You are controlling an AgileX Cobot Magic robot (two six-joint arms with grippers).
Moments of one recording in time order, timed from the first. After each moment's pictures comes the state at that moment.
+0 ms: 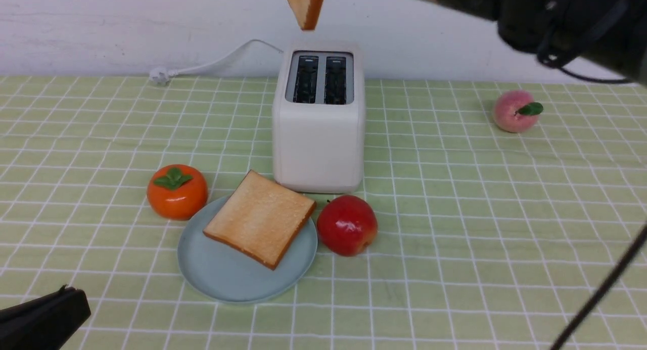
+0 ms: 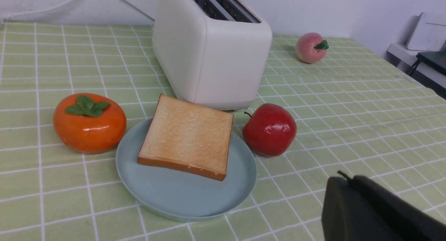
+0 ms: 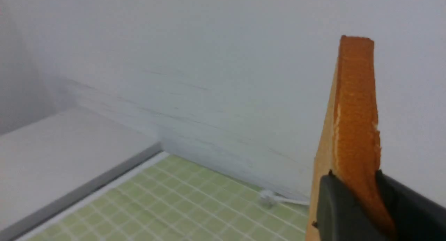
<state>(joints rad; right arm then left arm) 0.51 1.74 -1.73 -1.74 -0.29 1.92 -0.33 0.28 -0.34 -0.45 0.36 0.21</state>
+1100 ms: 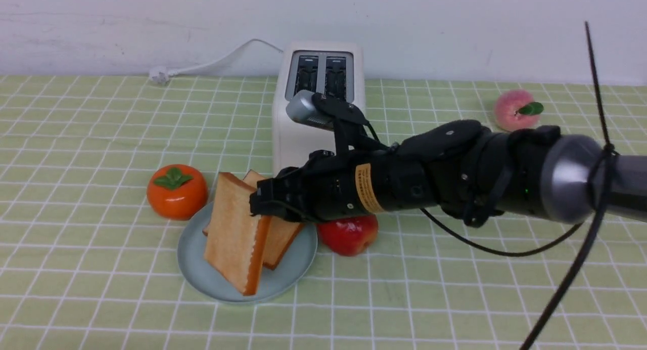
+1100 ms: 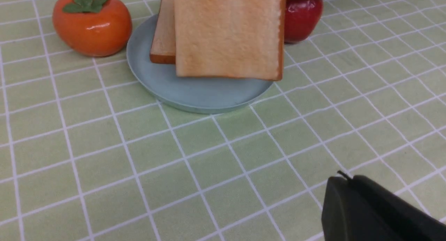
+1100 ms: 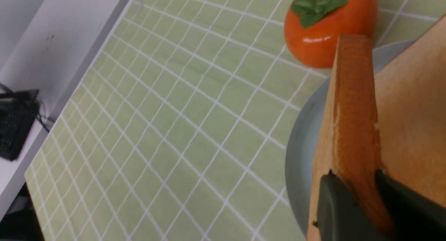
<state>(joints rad) 0.62 1.88 -1.32 -1.66 -0.50 2.22 -0.33 0.21 -0.27 -0.31 0.59 0.21</state>
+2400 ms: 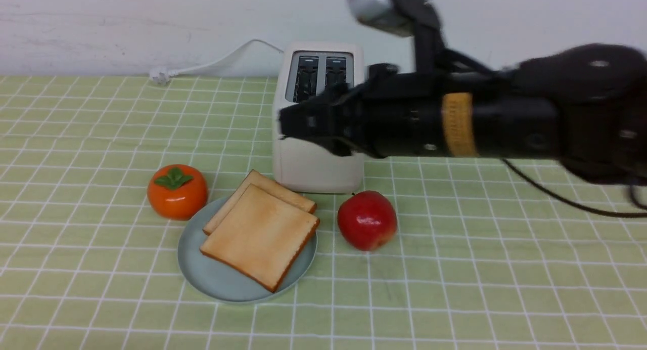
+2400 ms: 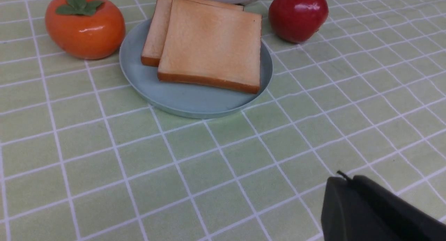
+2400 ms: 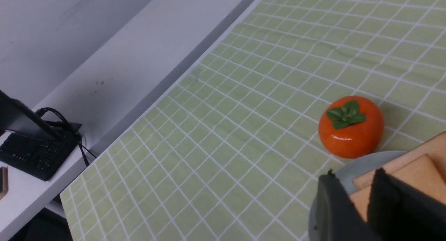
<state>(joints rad) 0.58 1.46 -1.17 -1.74 -0.51 2.17 -0.33 0.21 -0.27 -0.34 0.58 0.21</state>
